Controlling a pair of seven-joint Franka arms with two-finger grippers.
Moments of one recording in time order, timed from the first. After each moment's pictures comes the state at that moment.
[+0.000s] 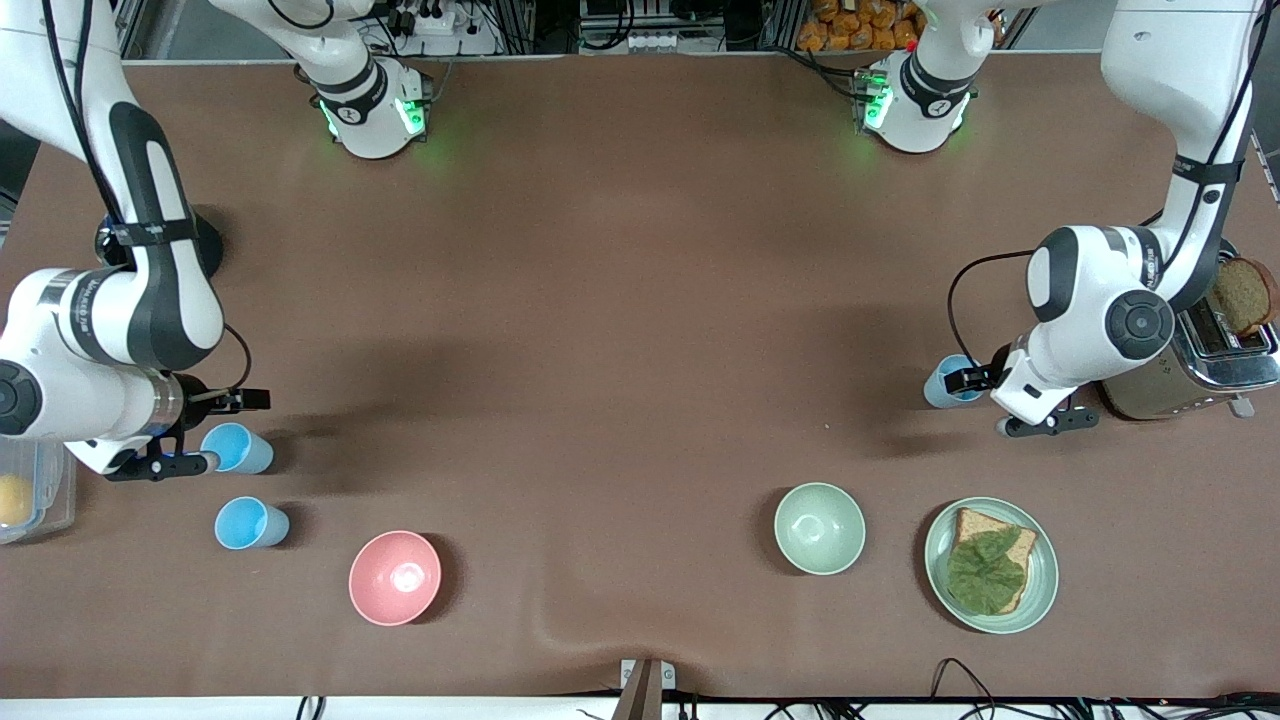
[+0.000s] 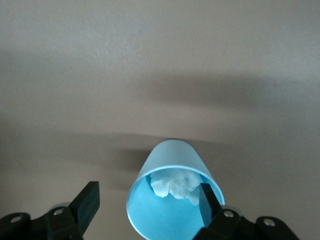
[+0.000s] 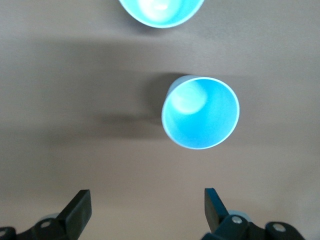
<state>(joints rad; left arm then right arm) 0.05 0.37 -0.08 -2.05 0.05 2.30 -0.18 -0.07 0.51 -0.04 -1.64 -0.06 1.90 -0.16</state>
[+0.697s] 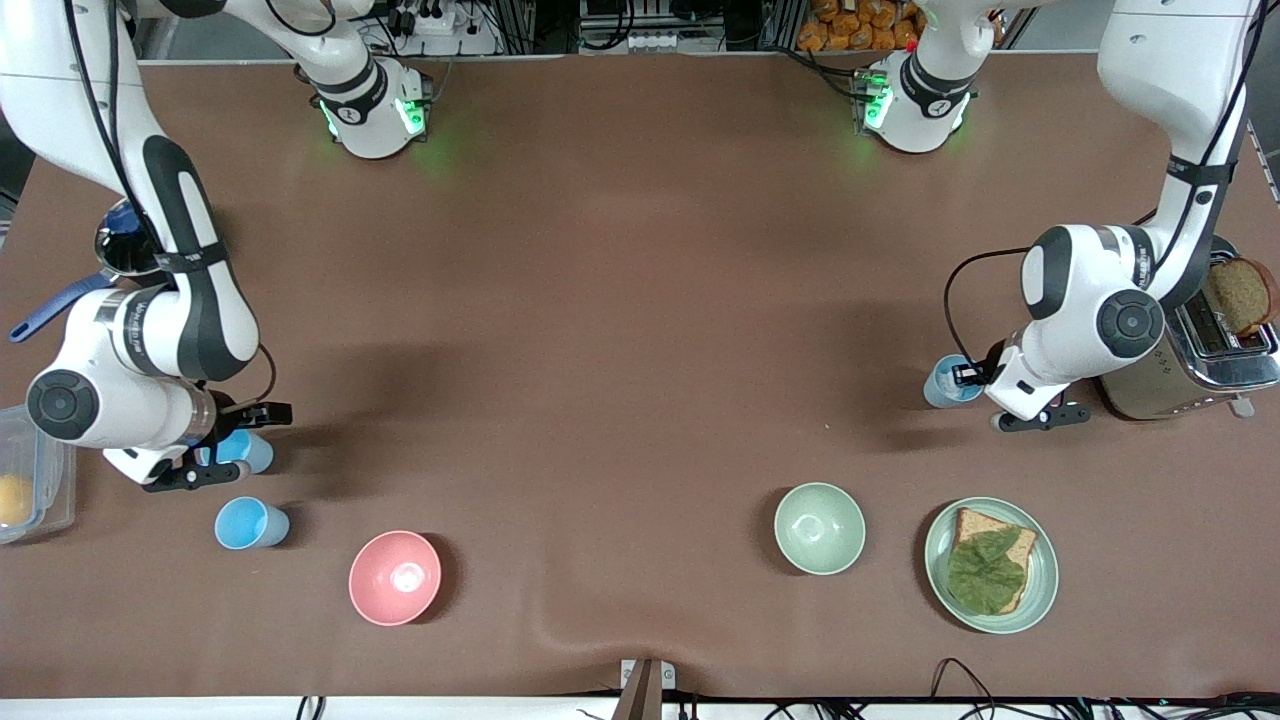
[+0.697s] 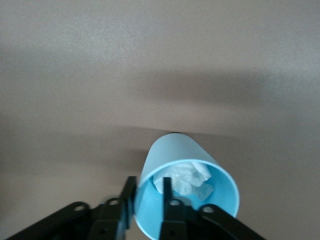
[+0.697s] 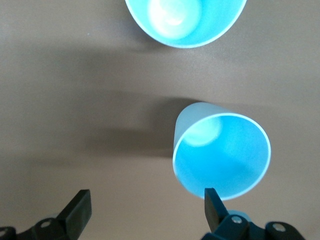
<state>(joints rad) 0.05 0.37 -0.08 -2.07 0.05 2.31 -0.18 -0.06 0.57 -0.04 -1.69 -0.06 2.09 -0.19</state>
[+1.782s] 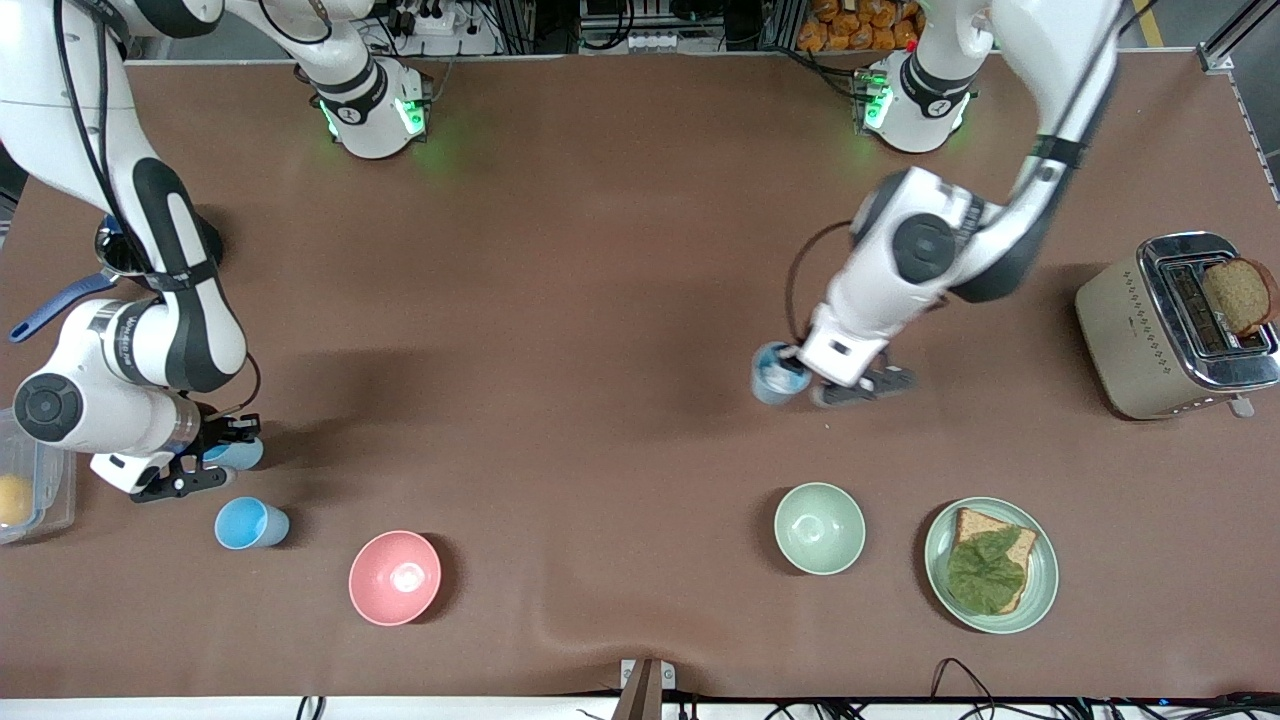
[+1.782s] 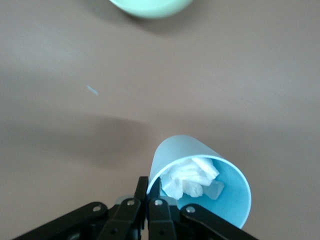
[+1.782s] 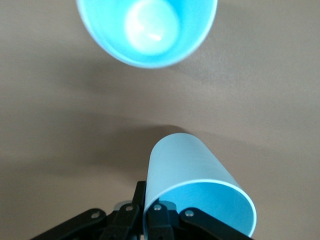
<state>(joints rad) -0.14 0.36 -0.44 -1.91 0.05 2.32 -0.82 -0.10 0.59 -0.04 -1.67 -0.06 2.15 -0.32</state>
